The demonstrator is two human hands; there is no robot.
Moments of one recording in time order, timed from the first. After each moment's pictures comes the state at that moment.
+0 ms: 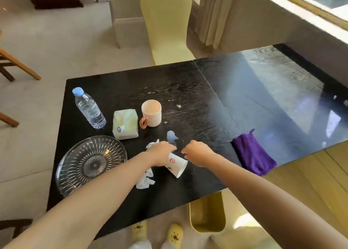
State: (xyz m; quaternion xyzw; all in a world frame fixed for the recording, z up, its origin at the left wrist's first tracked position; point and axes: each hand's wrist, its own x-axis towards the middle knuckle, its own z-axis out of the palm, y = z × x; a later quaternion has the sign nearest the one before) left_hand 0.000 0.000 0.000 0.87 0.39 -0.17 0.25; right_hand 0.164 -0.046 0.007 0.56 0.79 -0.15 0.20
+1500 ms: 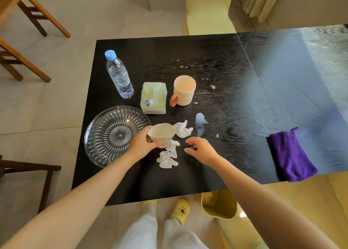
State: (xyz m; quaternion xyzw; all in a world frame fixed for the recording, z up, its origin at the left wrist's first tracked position) left_hand -0.131 -0.023 -0.024 0.56 0.65 0.19 0.47; right_hand 0.096 -0.043 -0.052 0.65 0.63 -0.42 -0.03
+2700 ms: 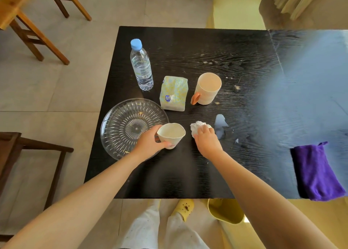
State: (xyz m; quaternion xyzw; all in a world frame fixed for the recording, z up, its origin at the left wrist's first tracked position) left_hand -0.162 -0.025 -0.029 0.55 0.66 0.19 0.47; right_hand 0.051 -0.002 -0.079 0.60 0.77 -0.15 0.15
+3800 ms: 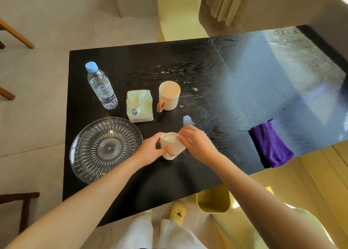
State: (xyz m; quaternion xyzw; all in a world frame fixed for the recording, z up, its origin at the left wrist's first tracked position) left_hand -0.105 -0.008 -0.017 0.64 0.52 0.10 0.56; right_hand 0.075 -0.046 0.033 0.65 0.69 -0.28 -0.15
